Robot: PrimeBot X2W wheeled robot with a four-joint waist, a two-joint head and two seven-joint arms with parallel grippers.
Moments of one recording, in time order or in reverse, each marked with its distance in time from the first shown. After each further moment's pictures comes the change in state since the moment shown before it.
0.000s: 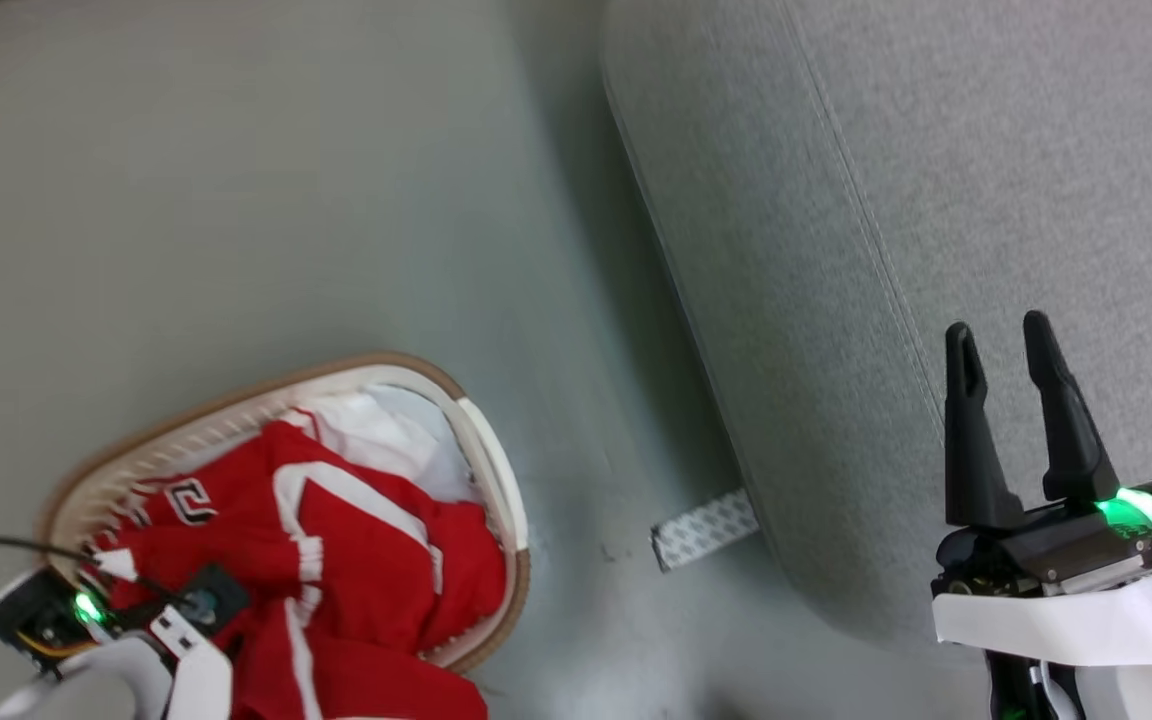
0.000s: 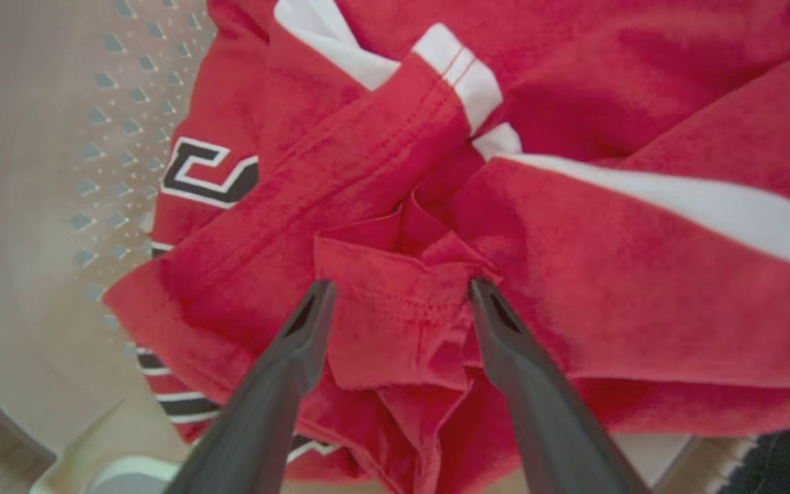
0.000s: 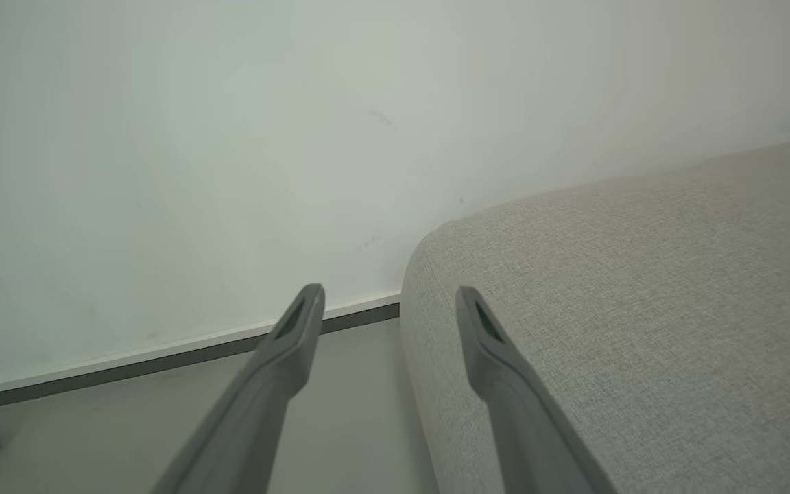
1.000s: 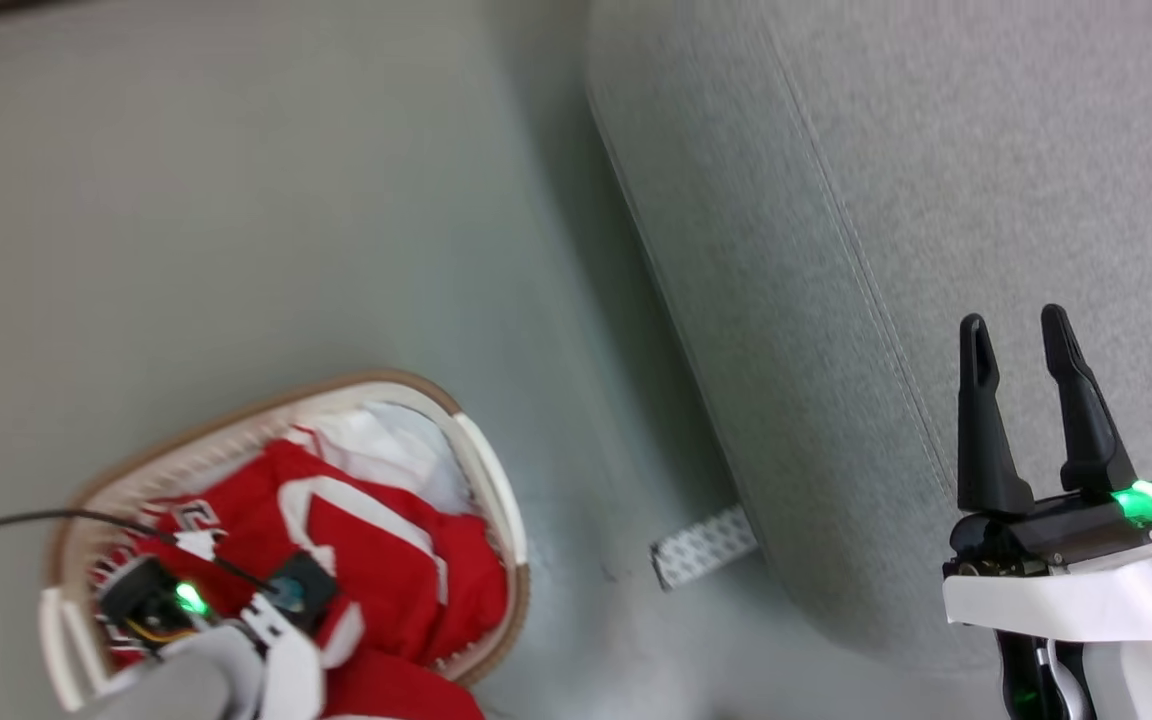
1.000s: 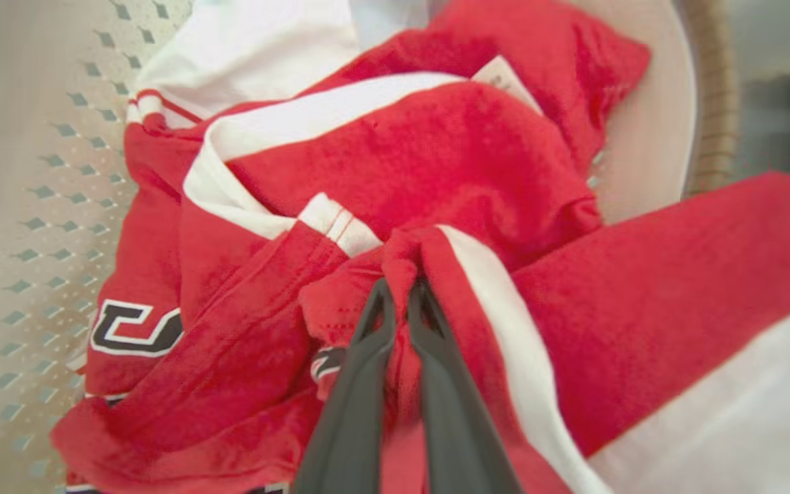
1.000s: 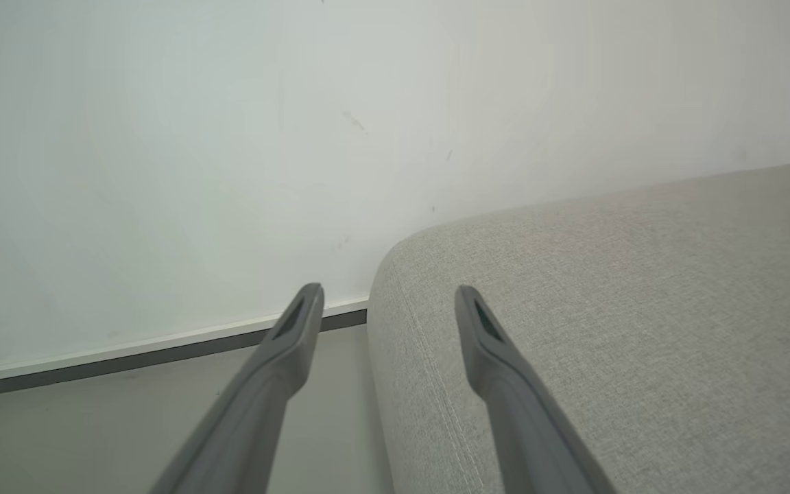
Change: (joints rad) left arm -0.099 -0.077 -0.284 0.010 -0.254 0.000 -0.026; right arm -0.027 0.001 -0.038 0.054 -0.050 0.000 0.000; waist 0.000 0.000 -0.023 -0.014
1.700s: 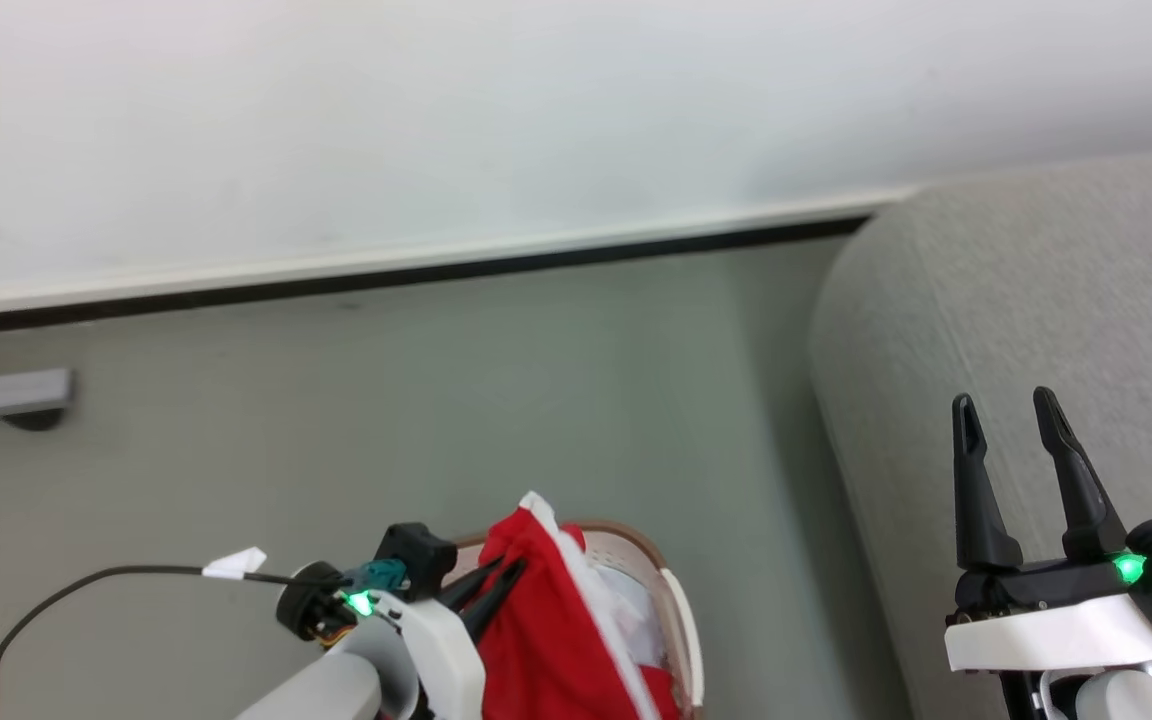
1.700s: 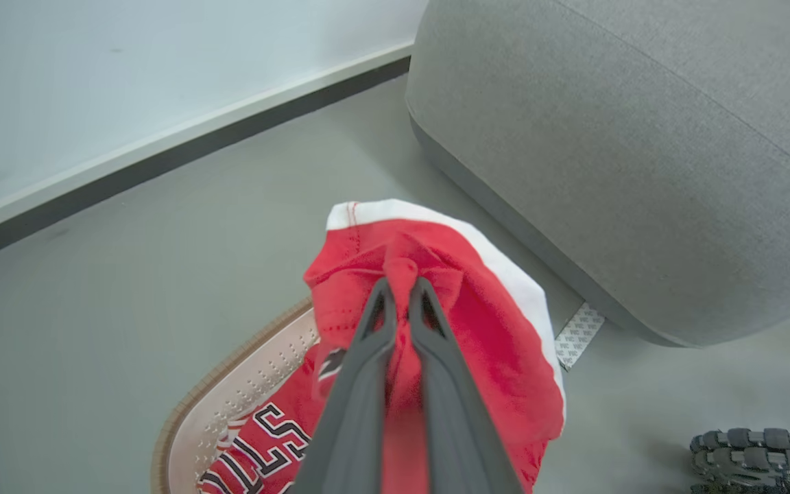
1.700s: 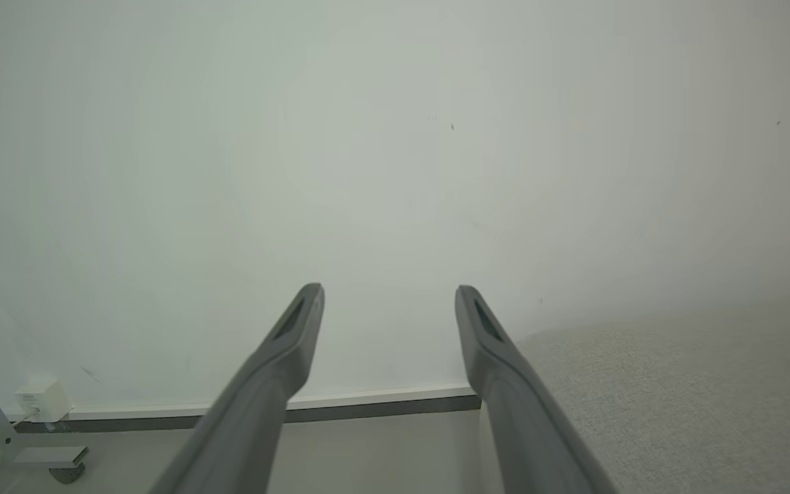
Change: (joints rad) left arm 0.091 -0.179 0.206 -0.205 -0.196 0.008 -0.133; right arm 0.055 0.001 -0.051 0.143 -0.119 0.000 0.000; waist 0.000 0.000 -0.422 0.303
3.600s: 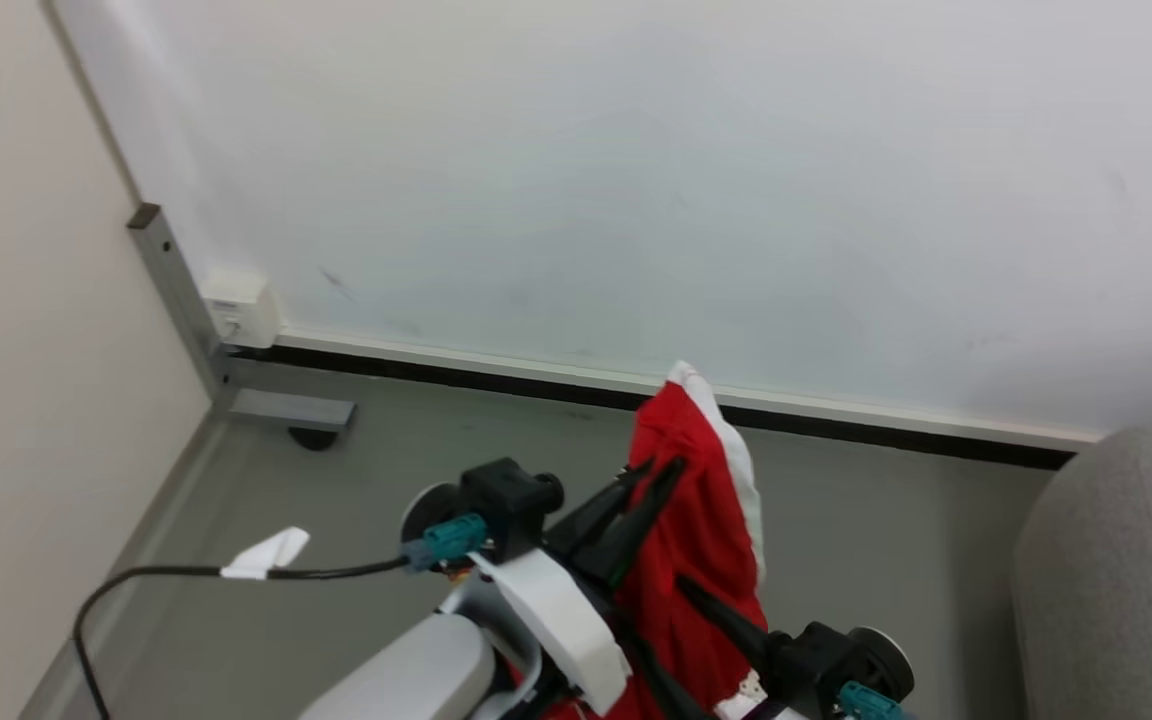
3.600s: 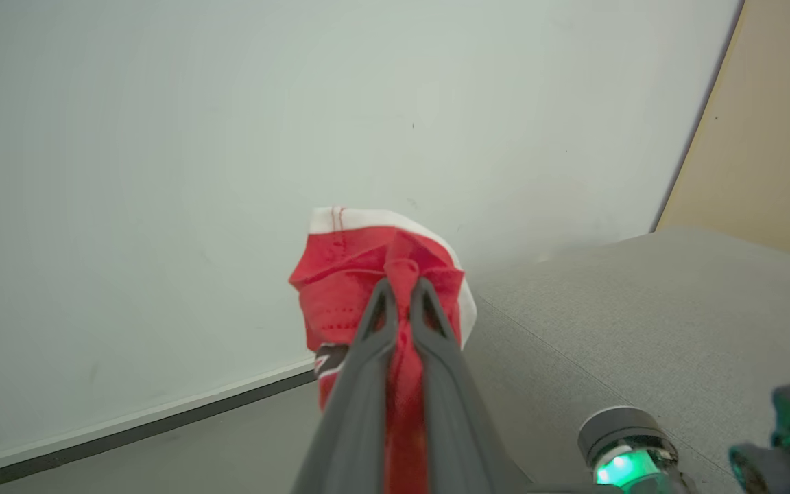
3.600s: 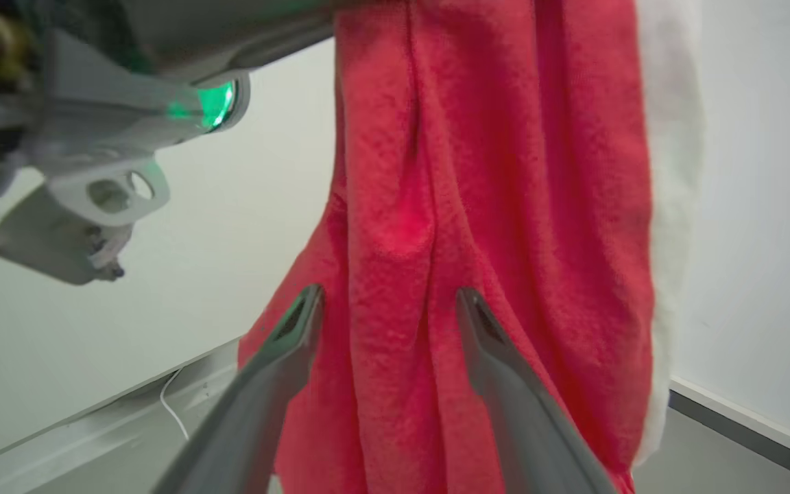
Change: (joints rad) left arm 0.074 -0.038 0.194 -0.573 0.053 0.085 0.077; right arm -0.109 0.000 0.644 0.351 0.127 0.000 0.000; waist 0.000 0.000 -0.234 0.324
